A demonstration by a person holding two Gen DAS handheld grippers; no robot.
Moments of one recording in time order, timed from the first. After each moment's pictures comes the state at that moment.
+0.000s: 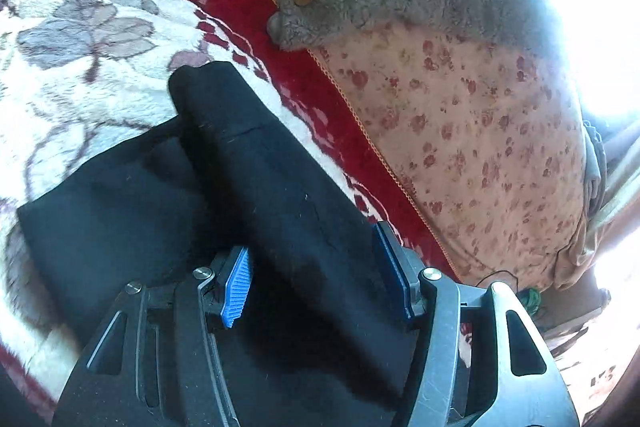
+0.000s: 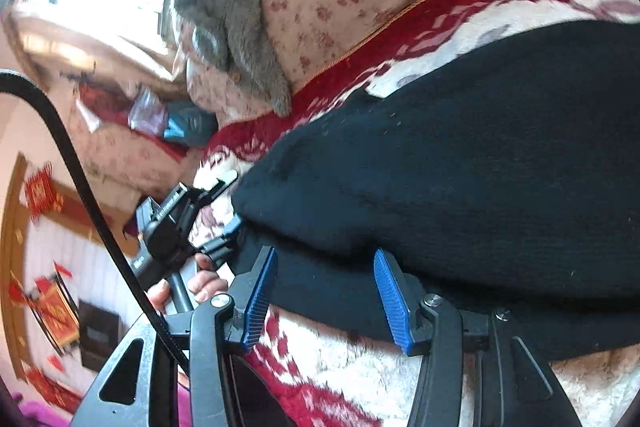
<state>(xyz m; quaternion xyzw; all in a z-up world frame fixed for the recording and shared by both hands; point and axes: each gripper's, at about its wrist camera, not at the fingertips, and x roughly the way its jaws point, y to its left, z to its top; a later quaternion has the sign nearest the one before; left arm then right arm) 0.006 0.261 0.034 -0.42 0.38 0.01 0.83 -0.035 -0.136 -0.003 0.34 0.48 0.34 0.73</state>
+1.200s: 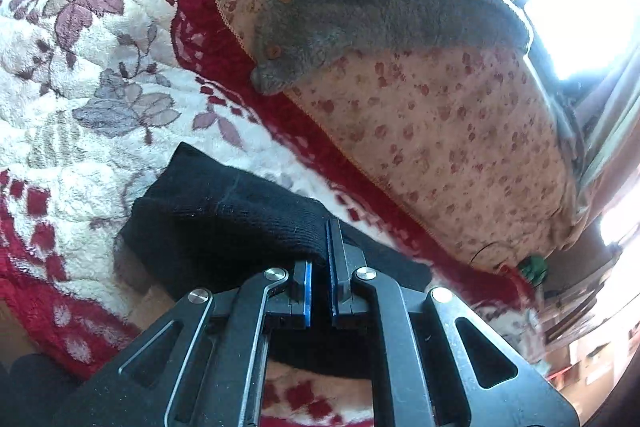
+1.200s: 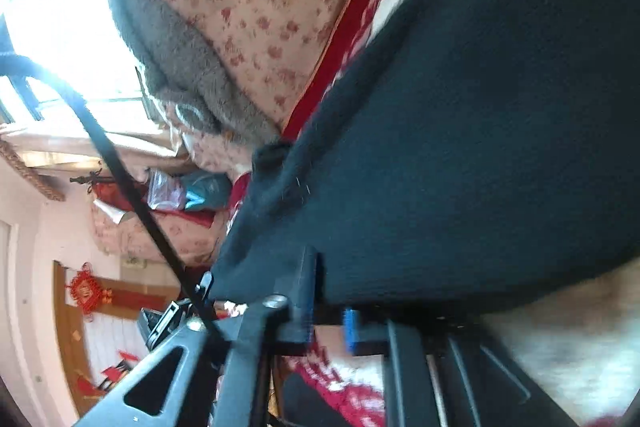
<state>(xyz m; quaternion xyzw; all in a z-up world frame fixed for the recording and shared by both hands) -0.074 0.266 0.104 -0.33 0.35 0.00 0.88 -0.062 -0.183 -0.023 0.49 0.47 0.29 0.68</state>
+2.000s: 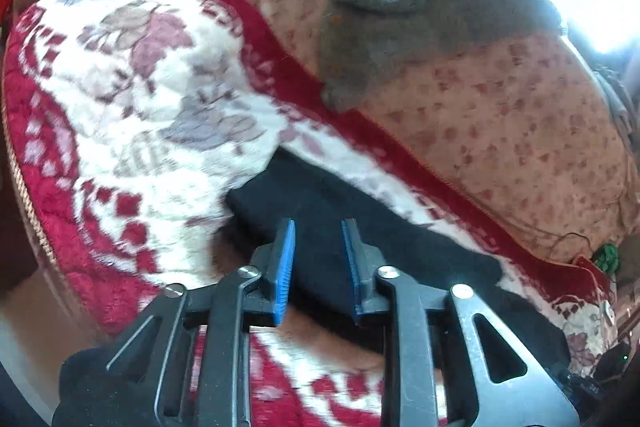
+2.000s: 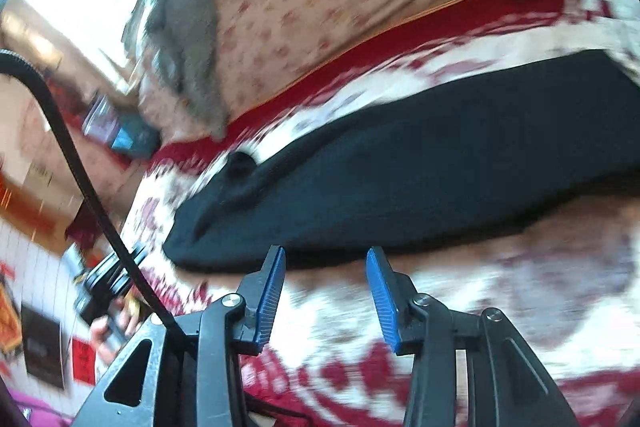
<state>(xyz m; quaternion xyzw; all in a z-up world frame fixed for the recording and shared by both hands) -0.114 0.261 0.097 -0.25 0.33 0.11 0.90 -0.092 -0.250 0.031 0.26 0.48 0.23 0.81</state>
